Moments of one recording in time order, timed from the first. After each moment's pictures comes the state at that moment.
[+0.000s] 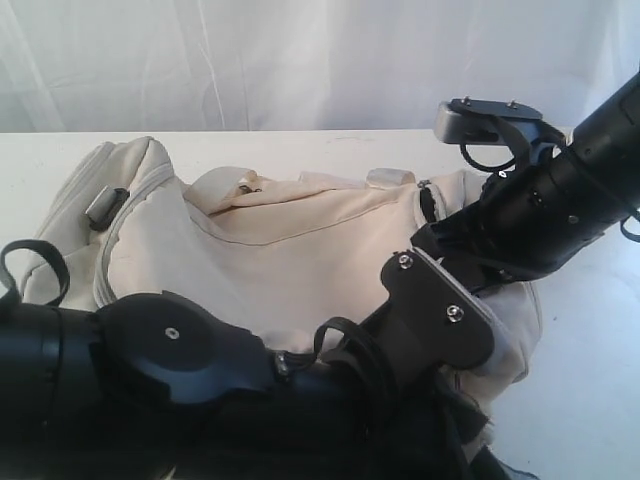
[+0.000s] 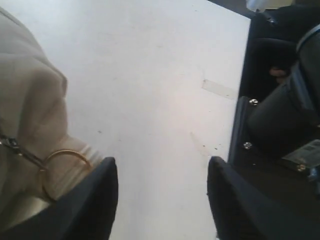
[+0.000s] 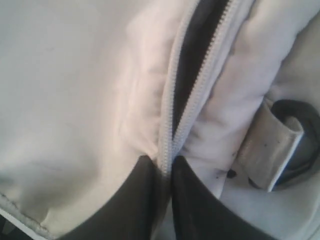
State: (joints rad) left arm -1.09 1.54 -0.88 -1.63 0.17 1.47; right arm 0.19 1.39 -1.02 0.41 0.95 -0.25
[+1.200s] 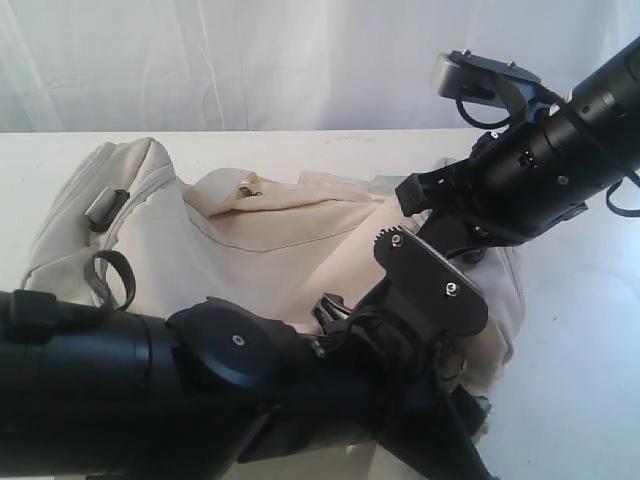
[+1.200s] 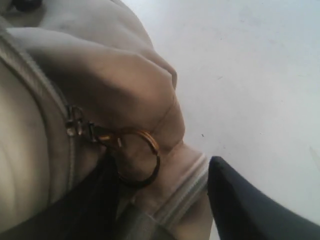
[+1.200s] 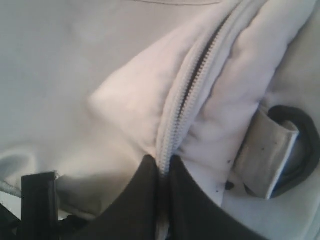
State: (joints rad) left arm -1.09 1.64 -0.94 -1.62 -0.13 1.49; right arm 0.19 1.40 -1.09 0.50 0.95 -0.26
